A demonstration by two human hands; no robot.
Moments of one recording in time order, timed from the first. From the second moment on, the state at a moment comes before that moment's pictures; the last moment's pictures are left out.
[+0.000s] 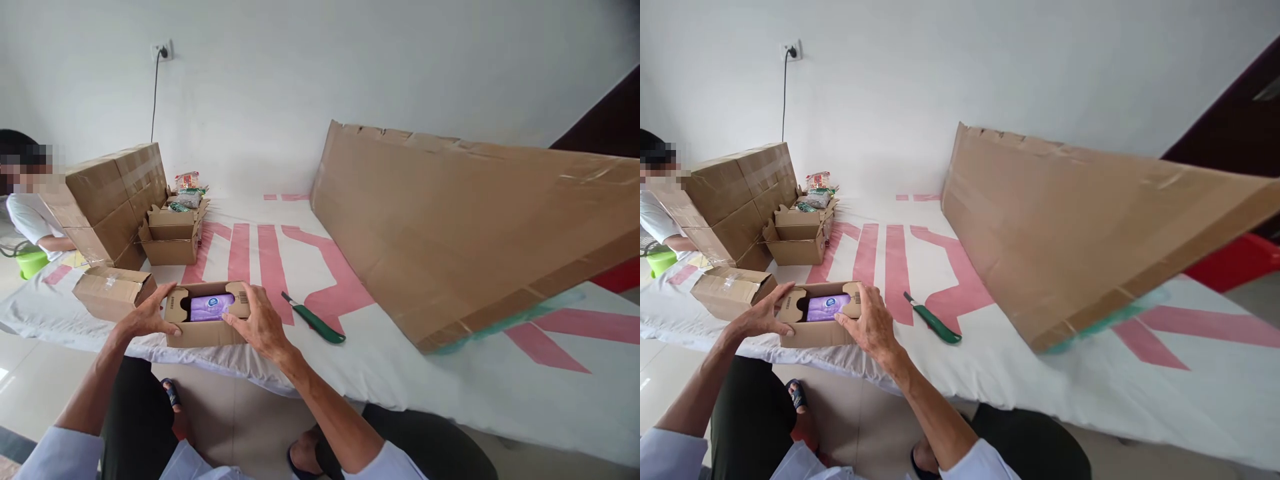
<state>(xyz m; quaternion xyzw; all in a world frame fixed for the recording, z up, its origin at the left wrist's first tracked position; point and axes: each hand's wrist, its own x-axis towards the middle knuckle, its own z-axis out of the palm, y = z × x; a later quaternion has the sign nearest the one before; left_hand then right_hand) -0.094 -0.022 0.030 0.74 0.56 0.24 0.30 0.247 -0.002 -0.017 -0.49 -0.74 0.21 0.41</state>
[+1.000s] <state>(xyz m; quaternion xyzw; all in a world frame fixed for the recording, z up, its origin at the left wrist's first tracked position) -0.014 -0.032 0.035 0.66 0.71 0.23 0.06 0.286 0.007 -0.013 -0.53 -0.76 0.11 0.36</state>
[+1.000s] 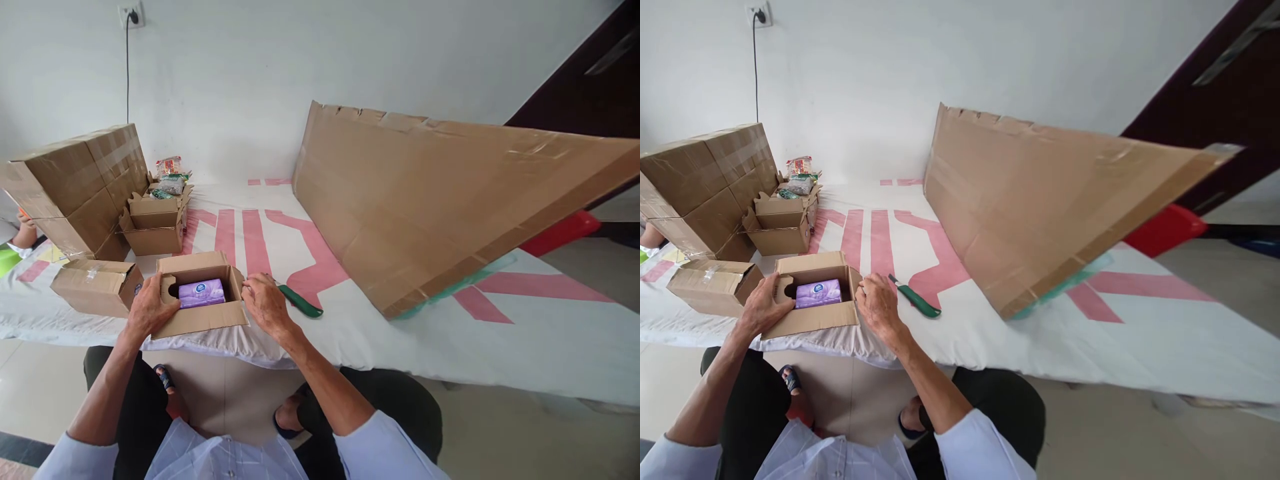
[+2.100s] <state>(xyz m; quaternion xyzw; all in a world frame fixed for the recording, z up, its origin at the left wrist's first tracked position) -0.029 -0.031 0.015 0.68 0.65 0.34 -0.01 0.297 0.040 0.059 -0.35 -0.55 0.62 0.42</state>
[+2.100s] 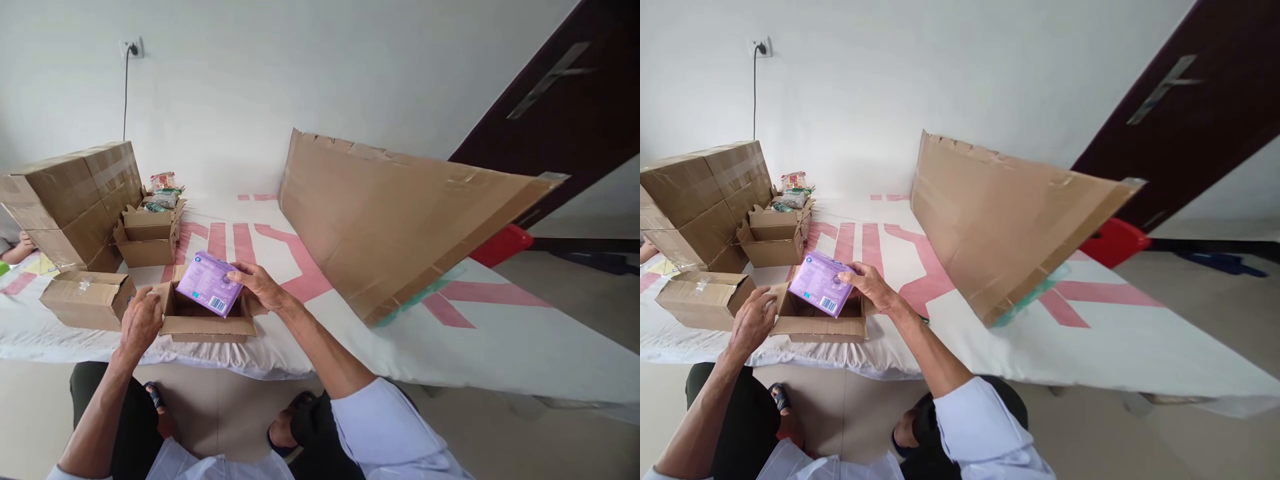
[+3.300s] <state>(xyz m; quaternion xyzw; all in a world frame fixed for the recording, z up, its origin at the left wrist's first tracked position) 0.016 0.024 0.102 0.75 0.38 0.52 0.15 0.253 0.058 0.061 -0.21 -0.43 0.72 0.51</state>
